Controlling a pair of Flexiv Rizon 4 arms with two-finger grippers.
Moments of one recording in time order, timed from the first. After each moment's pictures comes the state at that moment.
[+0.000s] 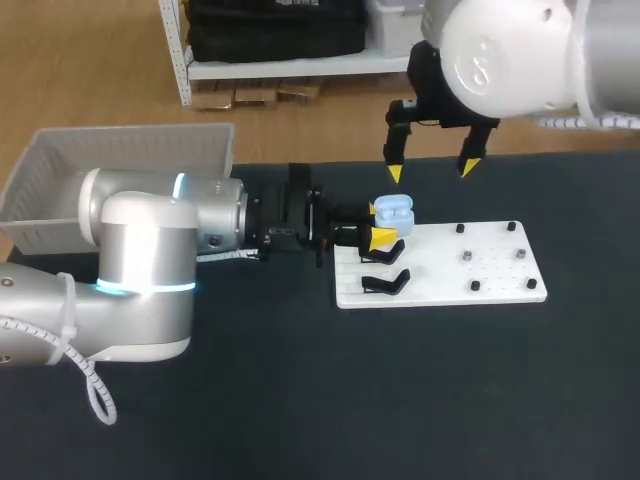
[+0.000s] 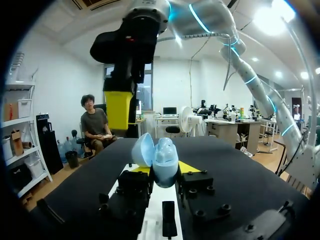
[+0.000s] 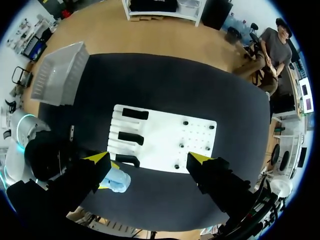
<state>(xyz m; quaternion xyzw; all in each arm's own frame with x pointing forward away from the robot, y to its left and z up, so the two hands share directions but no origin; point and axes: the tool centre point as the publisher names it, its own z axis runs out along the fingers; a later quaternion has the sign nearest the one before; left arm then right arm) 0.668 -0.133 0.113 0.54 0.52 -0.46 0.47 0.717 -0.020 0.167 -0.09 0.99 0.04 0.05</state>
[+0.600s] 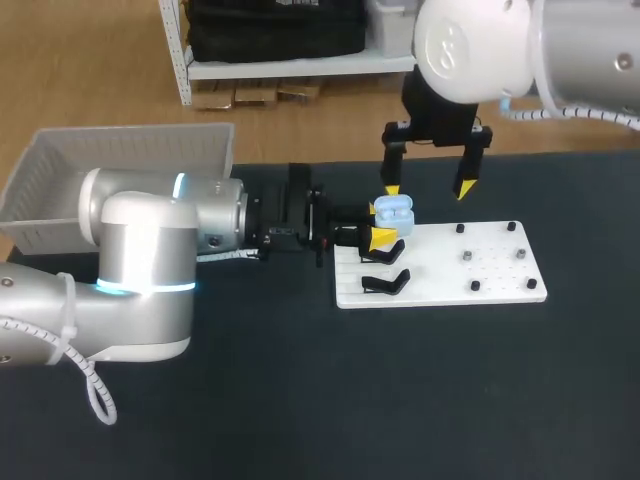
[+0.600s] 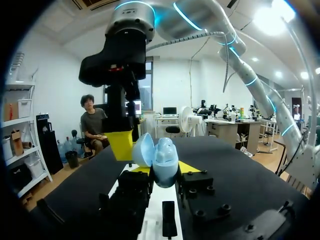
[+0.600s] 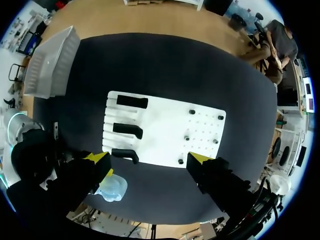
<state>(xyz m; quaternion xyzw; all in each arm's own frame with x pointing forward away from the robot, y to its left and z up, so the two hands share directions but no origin) 0.668 -0.133 0.113 0.54 0.52 -0.46 0.47 0.708 -0.018 0.136 -0.08 1.00 0.04 -0.03</state>
